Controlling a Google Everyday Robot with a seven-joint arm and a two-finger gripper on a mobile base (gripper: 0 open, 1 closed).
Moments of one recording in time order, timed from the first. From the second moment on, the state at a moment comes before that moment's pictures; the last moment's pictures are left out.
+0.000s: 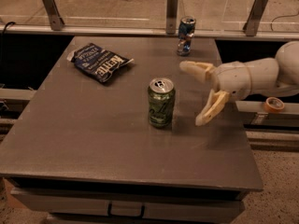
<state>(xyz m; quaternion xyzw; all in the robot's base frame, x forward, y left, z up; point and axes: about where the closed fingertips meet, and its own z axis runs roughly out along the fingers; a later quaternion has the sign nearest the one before) 0.516 -0.089 0.884 -0.58 0.52 0.43 0.45</state>
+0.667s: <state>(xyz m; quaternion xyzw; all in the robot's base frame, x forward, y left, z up) 0.566 -0.249 0.988 -0.53 0.64 0.23 0.51</state>
